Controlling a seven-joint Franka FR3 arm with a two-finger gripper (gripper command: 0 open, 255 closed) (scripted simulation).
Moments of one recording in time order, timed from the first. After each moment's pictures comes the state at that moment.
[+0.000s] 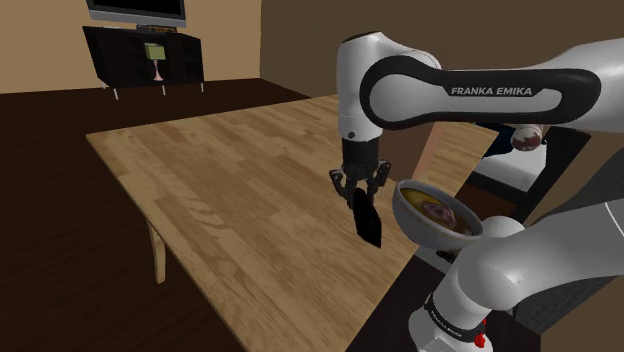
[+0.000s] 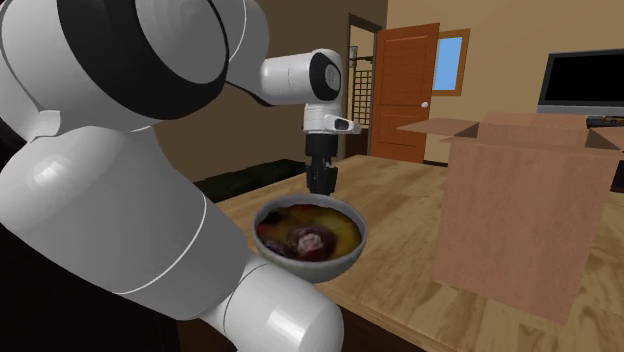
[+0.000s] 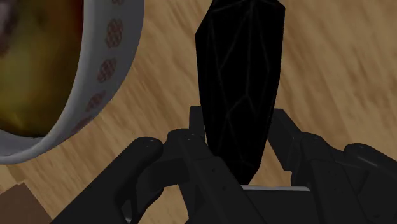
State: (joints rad) arm -0.02 -0.63 0.30 -2.38 0.11 1.54 0.78
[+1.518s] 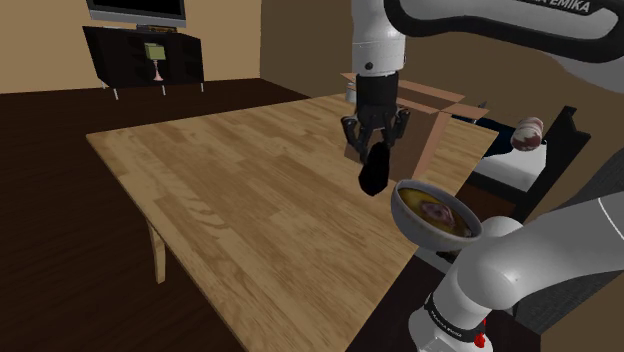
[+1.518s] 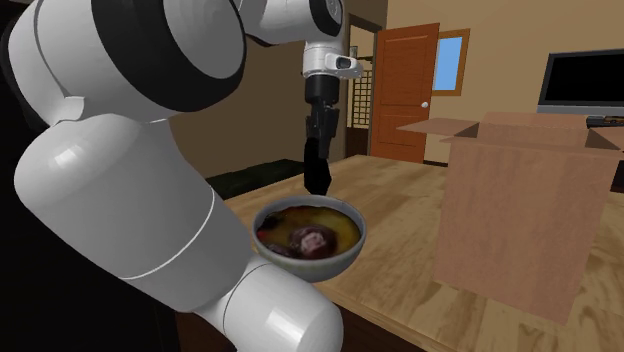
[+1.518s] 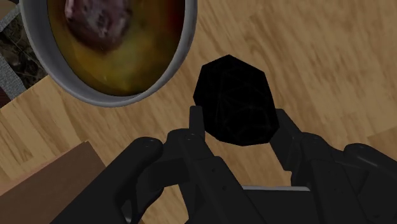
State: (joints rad) arm -0.04 -0.57 0.27 -2.03 0.08 1.24 0.78
